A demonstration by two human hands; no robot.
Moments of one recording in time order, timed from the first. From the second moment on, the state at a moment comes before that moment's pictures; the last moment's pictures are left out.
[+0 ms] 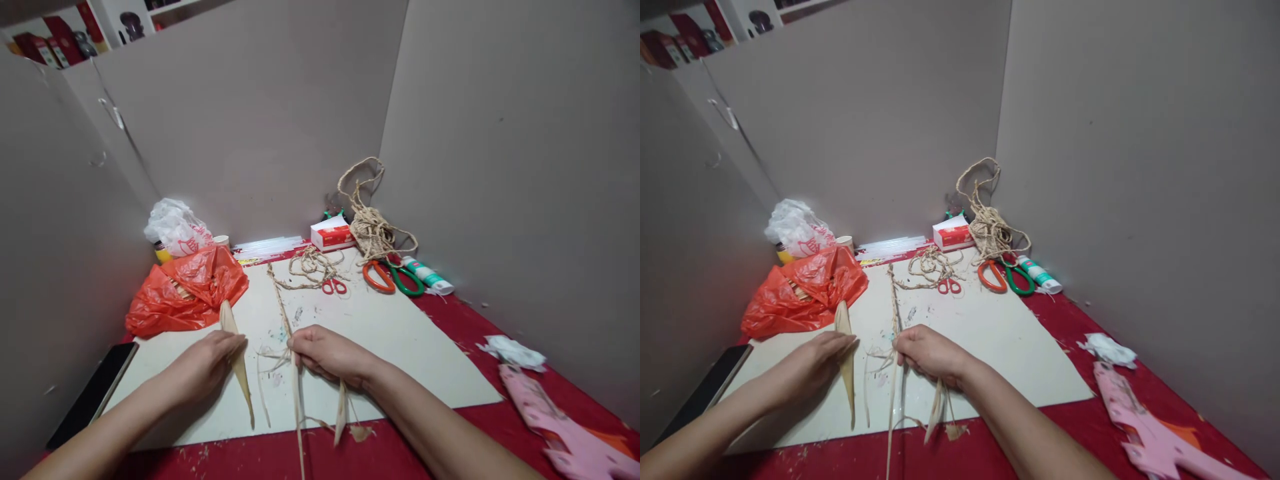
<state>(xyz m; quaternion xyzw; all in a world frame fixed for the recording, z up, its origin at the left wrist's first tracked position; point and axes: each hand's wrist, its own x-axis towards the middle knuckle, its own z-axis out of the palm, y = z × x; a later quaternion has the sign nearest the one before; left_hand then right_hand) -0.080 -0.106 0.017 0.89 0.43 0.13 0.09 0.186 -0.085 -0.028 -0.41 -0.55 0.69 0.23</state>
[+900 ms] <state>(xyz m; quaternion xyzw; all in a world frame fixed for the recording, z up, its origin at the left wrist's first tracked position) -0.014 -0.099 0.006 0.47 0.46 0.30 0.69 0.178 -0.091 -0.026 -0.37 -0.54 0.70 0.28</state>
